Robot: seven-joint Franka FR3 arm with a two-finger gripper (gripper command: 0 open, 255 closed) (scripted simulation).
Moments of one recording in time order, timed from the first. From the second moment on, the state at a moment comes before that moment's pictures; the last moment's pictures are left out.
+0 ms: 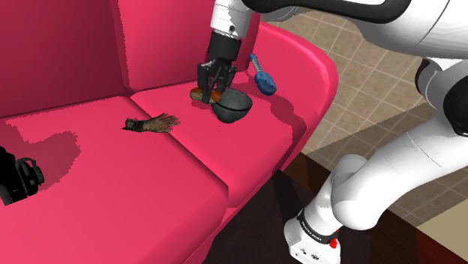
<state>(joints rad) 0.16 -0.26 0.11 -1.93 0.19 1.64 0.20</state>
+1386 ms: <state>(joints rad) 0.01 -0.17 -0.12 -1.88 0.11 1.63 -0.18</state>
